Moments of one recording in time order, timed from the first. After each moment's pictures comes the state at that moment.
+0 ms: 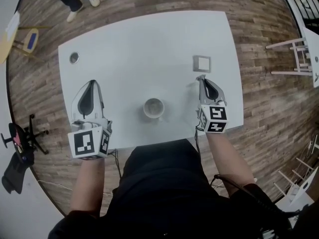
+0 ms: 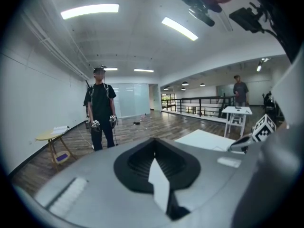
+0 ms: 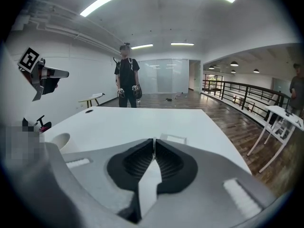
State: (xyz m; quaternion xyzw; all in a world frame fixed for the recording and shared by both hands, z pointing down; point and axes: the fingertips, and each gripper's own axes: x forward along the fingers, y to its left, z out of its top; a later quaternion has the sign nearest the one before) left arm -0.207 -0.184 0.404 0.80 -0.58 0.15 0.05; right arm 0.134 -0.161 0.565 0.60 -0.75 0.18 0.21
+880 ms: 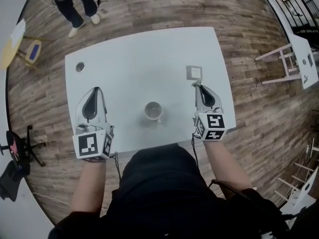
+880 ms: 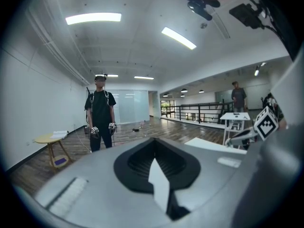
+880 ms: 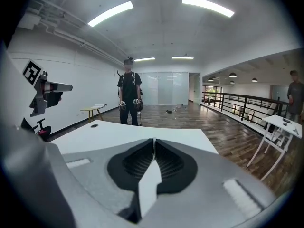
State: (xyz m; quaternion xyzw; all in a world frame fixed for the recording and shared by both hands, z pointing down) left arm -0.207 -0.171 0.382 0.81 -0.58 0.11 0.02; right arm 0.125 -0.158 0.492 0.61 -0.76 0.13 0.17
